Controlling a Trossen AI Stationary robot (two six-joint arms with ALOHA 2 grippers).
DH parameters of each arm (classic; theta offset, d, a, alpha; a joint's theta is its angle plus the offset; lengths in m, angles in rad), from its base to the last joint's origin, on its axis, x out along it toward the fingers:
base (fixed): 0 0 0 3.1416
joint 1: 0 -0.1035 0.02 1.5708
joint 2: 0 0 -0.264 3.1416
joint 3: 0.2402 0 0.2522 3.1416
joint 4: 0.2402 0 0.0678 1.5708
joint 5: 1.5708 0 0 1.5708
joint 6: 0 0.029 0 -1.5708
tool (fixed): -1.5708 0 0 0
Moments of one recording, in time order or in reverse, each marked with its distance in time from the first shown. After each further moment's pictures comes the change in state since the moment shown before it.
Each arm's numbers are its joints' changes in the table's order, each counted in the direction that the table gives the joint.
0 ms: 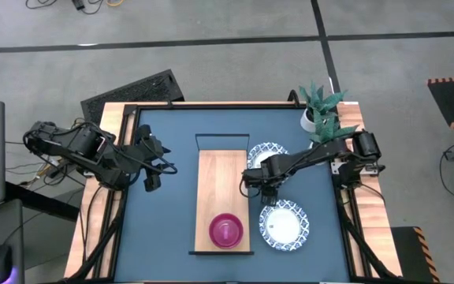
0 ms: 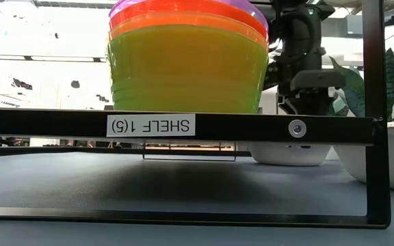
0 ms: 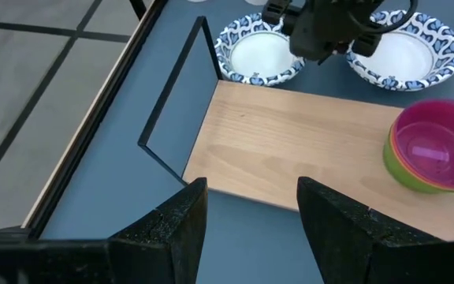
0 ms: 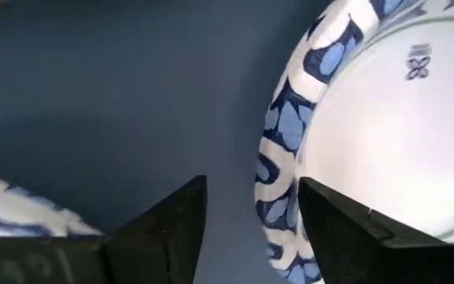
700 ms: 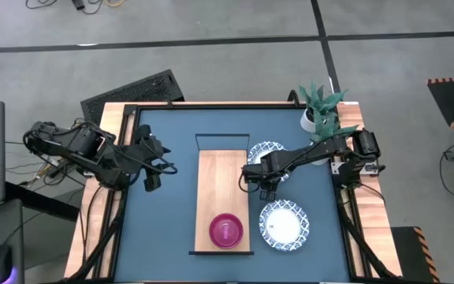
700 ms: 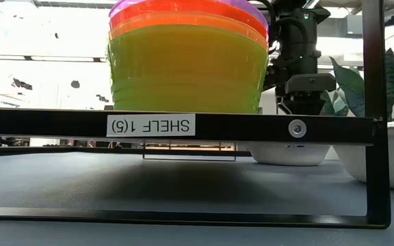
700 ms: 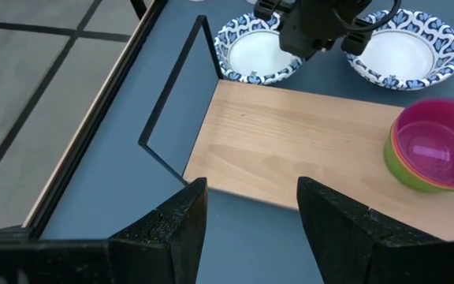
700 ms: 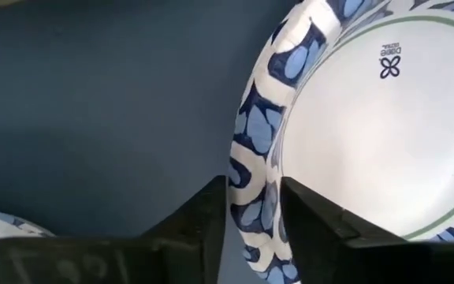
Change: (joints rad) left arm 0.000 0.000 0.000 0.003 0.000 0.000; right arm 0.036 -0.001 0.000 0.004 -0.011 -0.002
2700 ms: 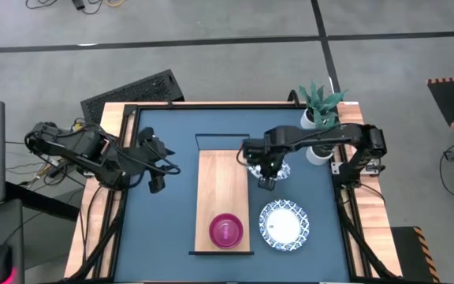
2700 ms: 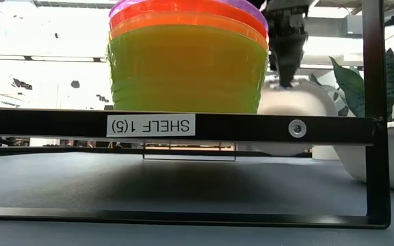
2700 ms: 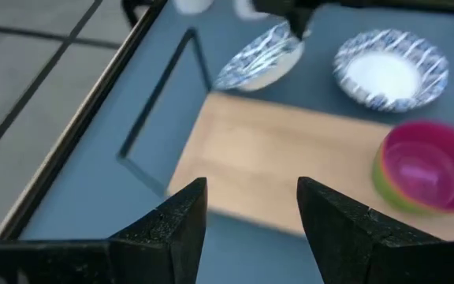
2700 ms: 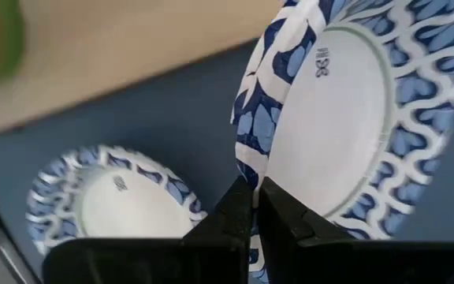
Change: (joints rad) left arm 0.002 -0.002 -0.065 -0.121 -0.002 -0.012; right arm 0.117 -0.091 0.272 0.244 0.258 -0.024
